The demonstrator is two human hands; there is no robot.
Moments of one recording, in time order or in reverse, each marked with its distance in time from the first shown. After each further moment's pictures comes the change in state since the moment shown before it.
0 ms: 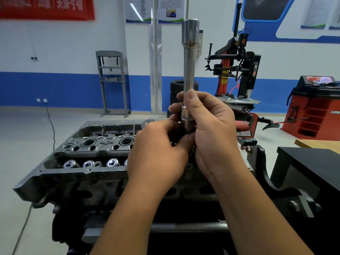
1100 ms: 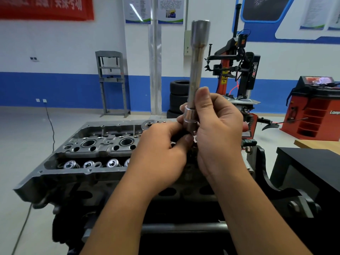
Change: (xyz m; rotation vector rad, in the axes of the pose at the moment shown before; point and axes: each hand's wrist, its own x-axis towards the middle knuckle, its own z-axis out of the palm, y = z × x) left_hand 0.002 0.004 -0.008 -0.036 -0.195 0.032; right_hand -0.002 -0.002 0.001 -0.085 0.130 -0.126
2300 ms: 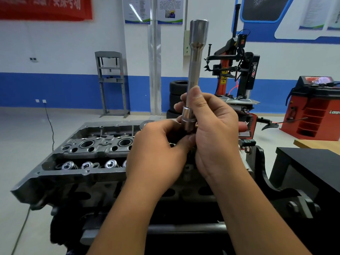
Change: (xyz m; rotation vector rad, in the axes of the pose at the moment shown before) left_hand 0.000 -0.003 0.005 -0.018 0.152 -0.014; right_hand 0.001 -0.001 0.001 0.022 -0.044 0.069
